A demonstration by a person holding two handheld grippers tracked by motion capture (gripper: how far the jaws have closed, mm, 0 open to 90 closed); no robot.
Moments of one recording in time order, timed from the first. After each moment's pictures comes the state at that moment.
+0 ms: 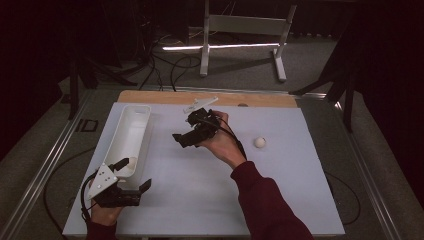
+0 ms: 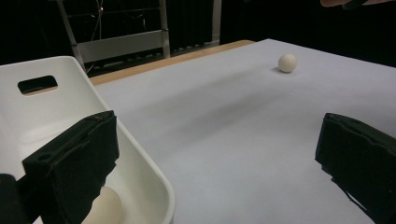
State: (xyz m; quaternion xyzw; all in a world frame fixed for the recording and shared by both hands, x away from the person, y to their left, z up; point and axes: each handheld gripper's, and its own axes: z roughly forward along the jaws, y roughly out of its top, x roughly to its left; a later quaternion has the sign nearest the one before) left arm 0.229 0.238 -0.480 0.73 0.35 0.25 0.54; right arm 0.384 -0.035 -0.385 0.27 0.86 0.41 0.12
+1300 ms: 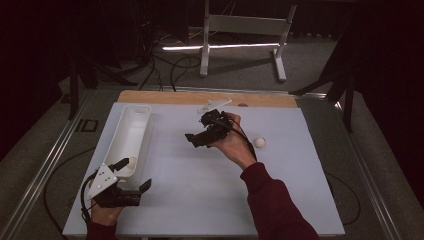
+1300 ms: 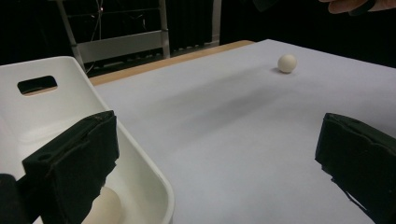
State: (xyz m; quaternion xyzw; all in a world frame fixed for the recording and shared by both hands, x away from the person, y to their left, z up) left arm 0.228 0.238 -0.480 0.73 0.35 0.25 0.54; right arm 0.387 -0.067 -0.394 0.29 0.86 0.40 0.12
